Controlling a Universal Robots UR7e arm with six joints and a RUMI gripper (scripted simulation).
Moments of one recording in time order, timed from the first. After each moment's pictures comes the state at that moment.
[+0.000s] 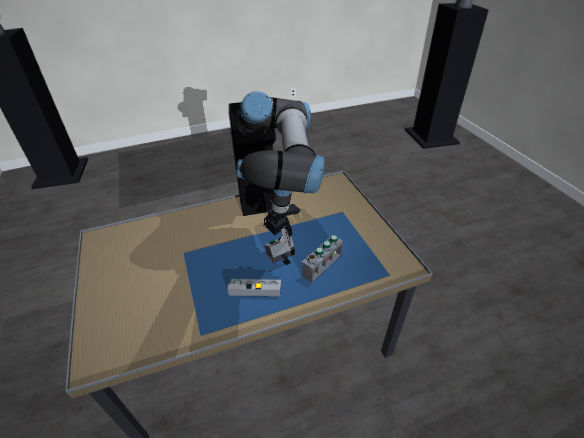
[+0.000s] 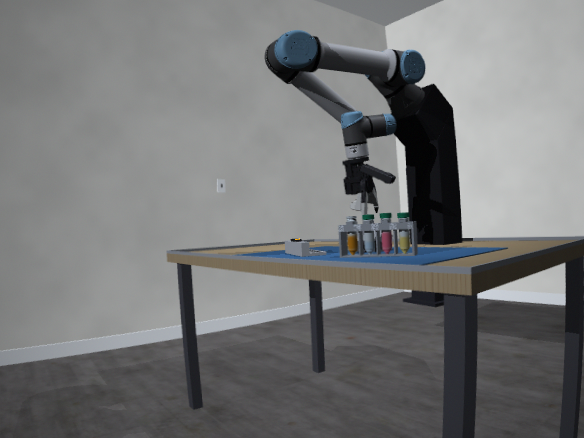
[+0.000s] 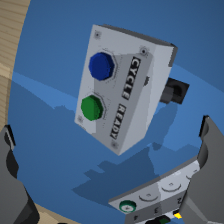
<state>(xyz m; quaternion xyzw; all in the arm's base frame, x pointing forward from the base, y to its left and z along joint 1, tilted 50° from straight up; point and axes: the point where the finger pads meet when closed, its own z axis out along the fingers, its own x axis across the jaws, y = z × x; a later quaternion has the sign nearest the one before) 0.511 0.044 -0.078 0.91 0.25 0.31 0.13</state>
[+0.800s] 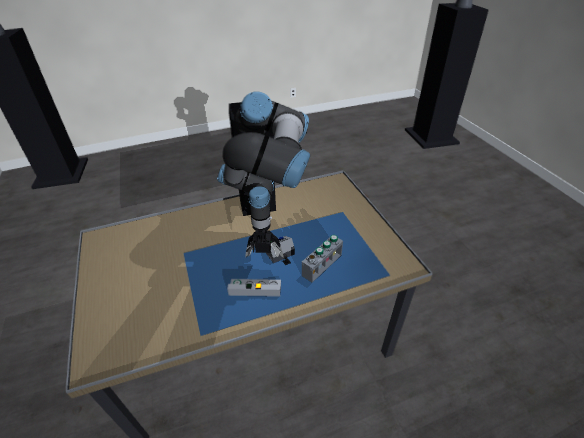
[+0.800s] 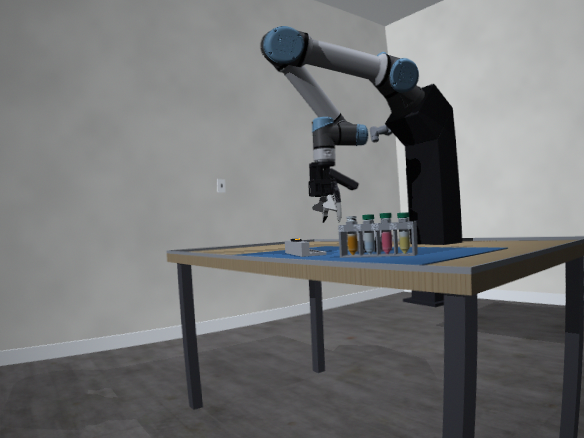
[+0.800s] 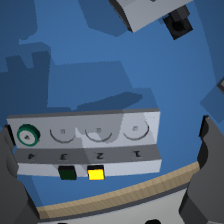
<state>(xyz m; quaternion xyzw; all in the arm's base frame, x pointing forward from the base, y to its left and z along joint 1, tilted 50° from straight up) 0.587 -0.038 -0.002 0.72 0.55 0.34 0.26</state>
